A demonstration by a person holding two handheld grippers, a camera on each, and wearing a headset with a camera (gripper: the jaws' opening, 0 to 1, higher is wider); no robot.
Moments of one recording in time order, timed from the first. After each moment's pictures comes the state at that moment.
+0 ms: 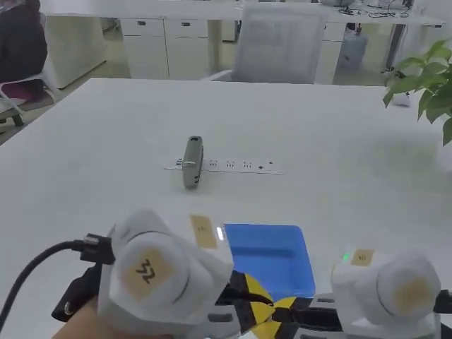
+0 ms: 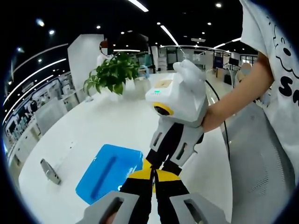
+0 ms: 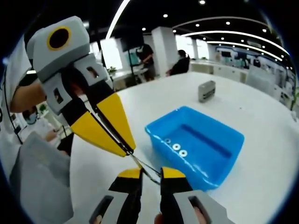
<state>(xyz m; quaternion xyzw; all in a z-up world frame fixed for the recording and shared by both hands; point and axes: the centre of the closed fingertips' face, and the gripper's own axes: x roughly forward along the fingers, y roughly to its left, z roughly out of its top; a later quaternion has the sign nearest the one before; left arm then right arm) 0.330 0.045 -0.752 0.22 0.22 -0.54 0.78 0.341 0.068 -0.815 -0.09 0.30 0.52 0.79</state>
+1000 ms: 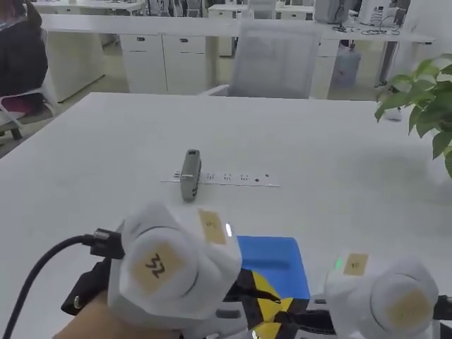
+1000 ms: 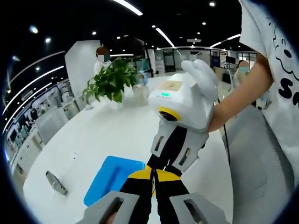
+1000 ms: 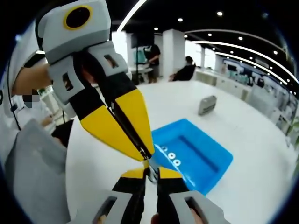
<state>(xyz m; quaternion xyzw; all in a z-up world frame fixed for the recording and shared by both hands) 0.330 0.037 -0.722 0.24 0.19 -0.55 0.78 0.339 0.066 -0.786 -0.17 0.26 0.52 0.80</state>
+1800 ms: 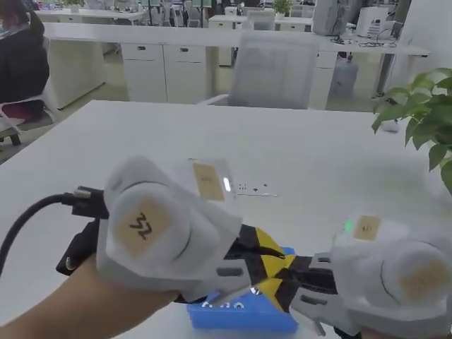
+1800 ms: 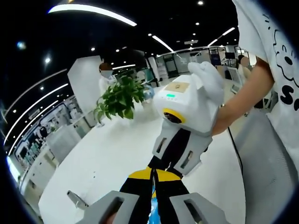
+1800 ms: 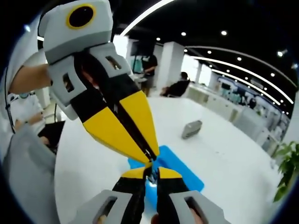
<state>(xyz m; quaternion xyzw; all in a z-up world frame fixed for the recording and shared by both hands) 0.360 0.035 -0.677 0.27 0.12 -0.53 0.80 0.380 0.068 -0.737 -0.20 0.19 0.49 0.82</state>
